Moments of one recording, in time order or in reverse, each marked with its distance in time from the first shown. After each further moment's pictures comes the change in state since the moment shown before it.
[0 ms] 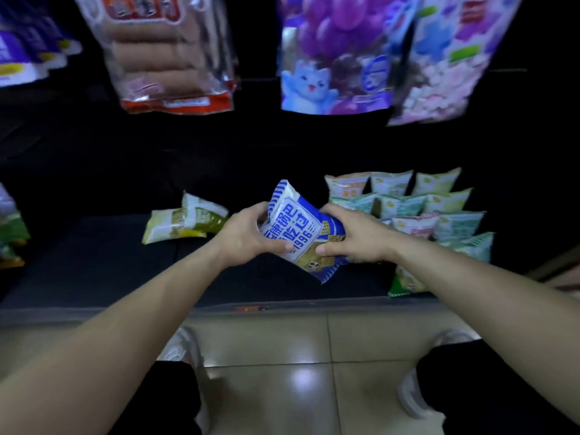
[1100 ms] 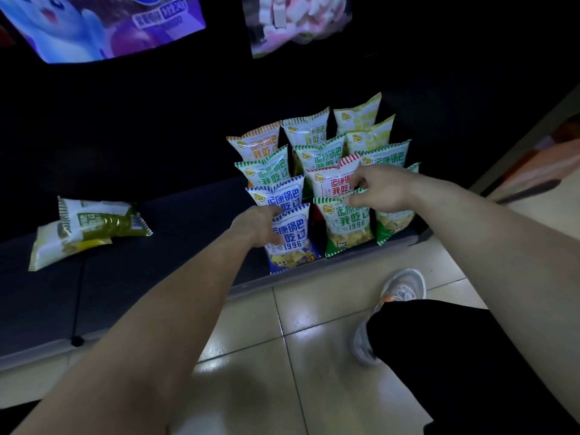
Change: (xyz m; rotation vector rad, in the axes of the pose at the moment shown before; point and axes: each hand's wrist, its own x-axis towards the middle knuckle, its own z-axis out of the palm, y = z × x) left_hand 0.166 -0.011 0.218 0.742 -0.364 -0.165; right_hand -0.075 0.196 -0.077 -0.097 0.020 0.525
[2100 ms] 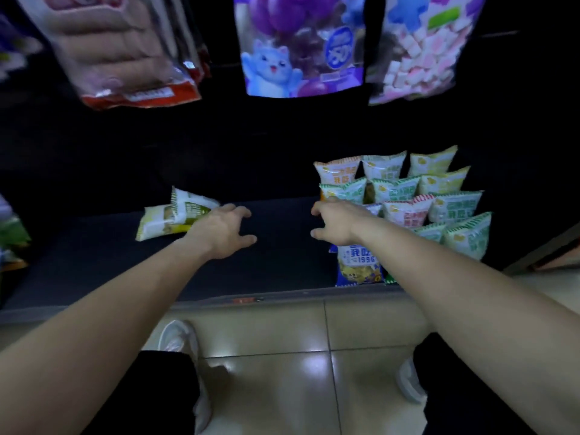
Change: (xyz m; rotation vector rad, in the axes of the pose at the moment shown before) left_hand -0.181 -0.157 -0.087 0.079 0.257 -0.161; right_hand -0.002 -0.202 0.067 -0.314 0.010 -0.343
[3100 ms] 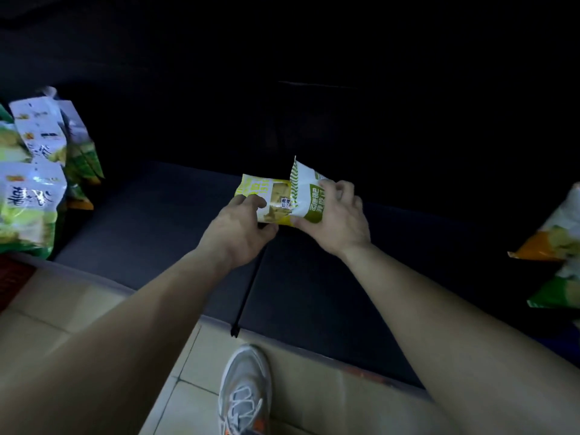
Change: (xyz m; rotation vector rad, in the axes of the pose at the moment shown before) left_hand 0.082 -0.287 0.095 -0.429 0.248 -0.420; right_hand 0.334 -0.237 0.167 0.297 0.302 -0.105
